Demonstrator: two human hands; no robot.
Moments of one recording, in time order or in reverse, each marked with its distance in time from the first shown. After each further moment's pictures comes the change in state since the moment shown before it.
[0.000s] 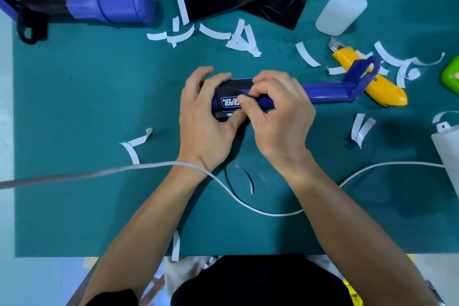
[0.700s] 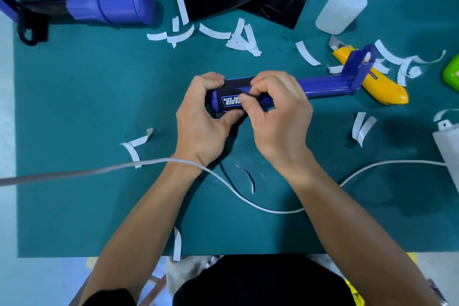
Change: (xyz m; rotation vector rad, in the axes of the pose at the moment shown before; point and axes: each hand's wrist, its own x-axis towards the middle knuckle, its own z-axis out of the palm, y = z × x) left_hand -0.001 -0.012 0.001 -0.227 0.031 -0.057; right_hand -0.001 0.003 0.001 0.061 -0.031 -0.006
